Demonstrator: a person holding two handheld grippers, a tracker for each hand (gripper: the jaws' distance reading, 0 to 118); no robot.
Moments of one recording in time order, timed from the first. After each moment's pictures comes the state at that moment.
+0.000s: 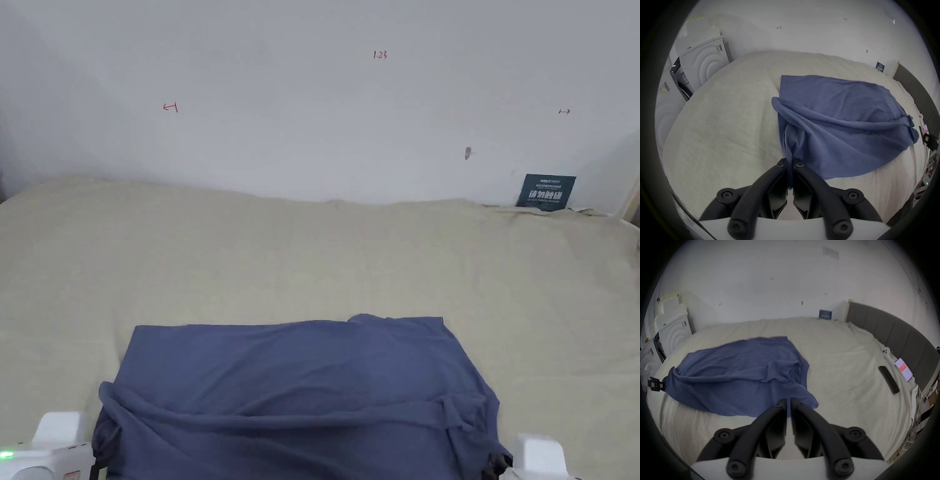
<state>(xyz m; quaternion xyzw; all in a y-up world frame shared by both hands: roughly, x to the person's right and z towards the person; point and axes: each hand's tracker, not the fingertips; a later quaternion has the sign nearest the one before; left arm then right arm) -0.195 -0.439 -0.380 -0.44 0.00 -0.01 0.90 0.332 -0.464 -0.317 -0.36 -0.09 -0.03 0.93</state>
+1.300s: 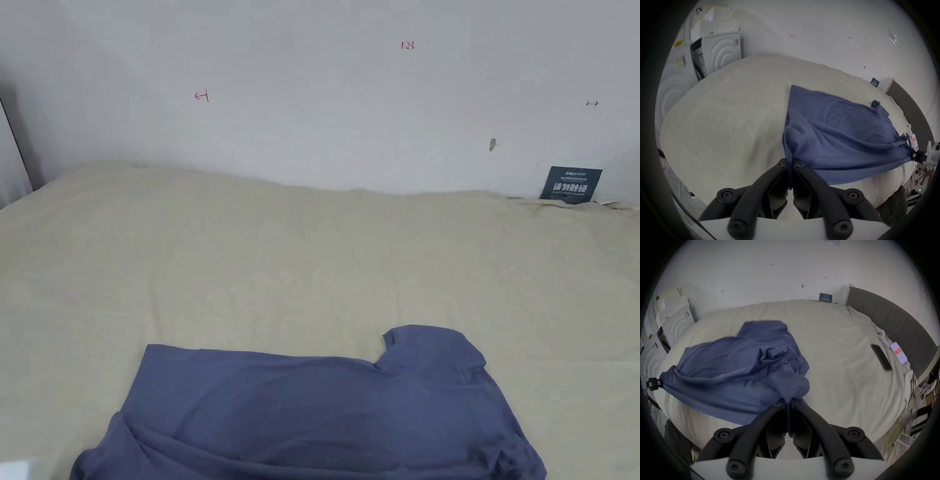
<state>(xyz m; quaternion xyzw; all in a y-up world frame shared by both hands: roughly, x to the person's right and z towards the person) -0.253 -0.446 -0.265 -0.42 0.00 0.07 0.91 0.311 -0.461 -0.192 -0.41 -0.09 -0.03 0.91</state>
